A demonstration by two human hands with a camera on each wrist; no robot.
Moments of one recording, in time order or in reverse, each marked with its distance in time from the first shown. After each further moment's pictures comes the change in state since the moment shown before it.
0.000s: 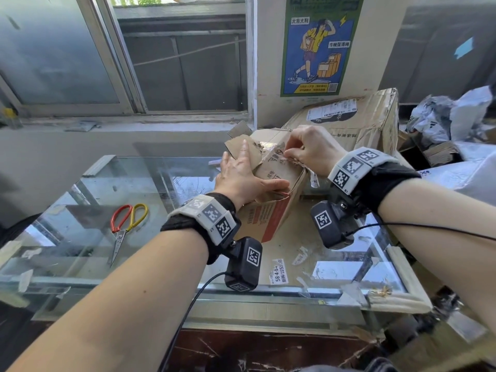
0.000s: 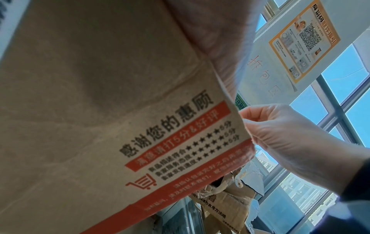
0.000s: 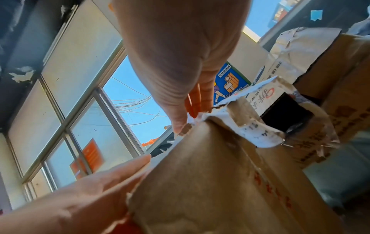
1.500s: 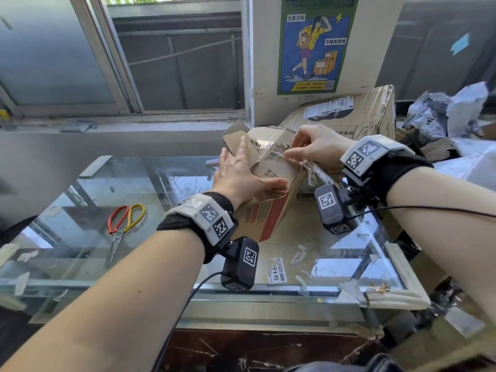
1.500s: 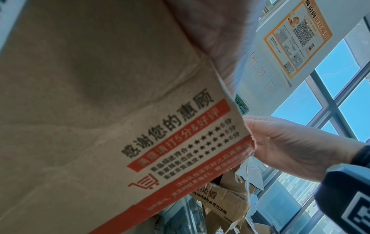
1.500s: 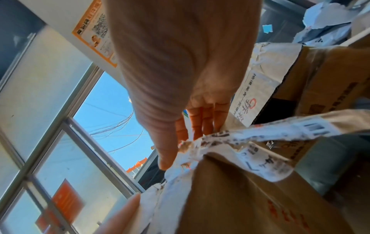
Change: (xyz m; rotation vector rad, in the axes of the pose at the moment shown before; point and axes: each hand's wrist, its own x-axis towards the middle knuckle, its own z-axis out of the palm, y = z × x) left_hand 0.000 0.002 -0.001 0.005 0.018 0.024; right_hand 0.002 0.012 -0.015 0.230 -0.268 0.263
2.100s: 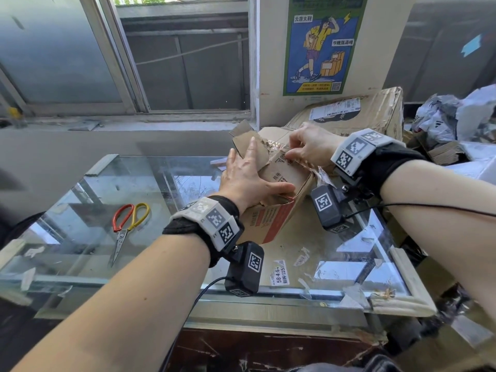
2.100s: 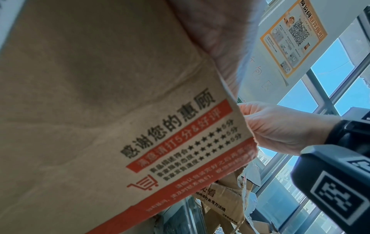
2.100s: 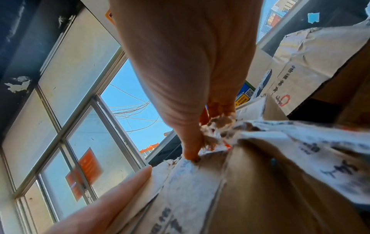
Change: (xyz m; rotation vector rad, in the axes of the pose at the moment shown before) left_hand -0.007 0.006 0.002 0.041 -0.028 0.031; right_hand 0.016 -0.011 0.006 -0.333 0.005 -0.089
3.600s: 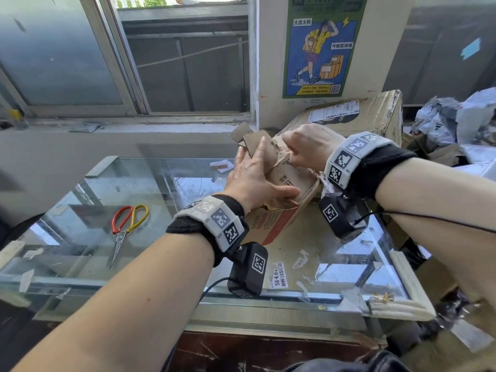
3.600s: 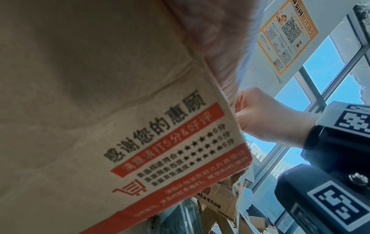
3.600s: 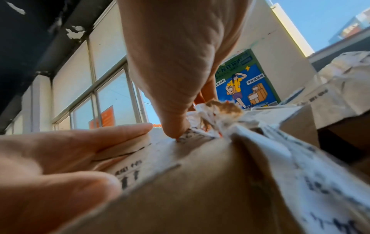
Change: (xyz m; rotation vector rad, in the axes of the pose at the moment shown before) left_hand -0.002 0.013 0.002 -0.032 -0.013 0.075; right_hand -0.007 -0.007 -0.008 -0.424 0.092 -0.265
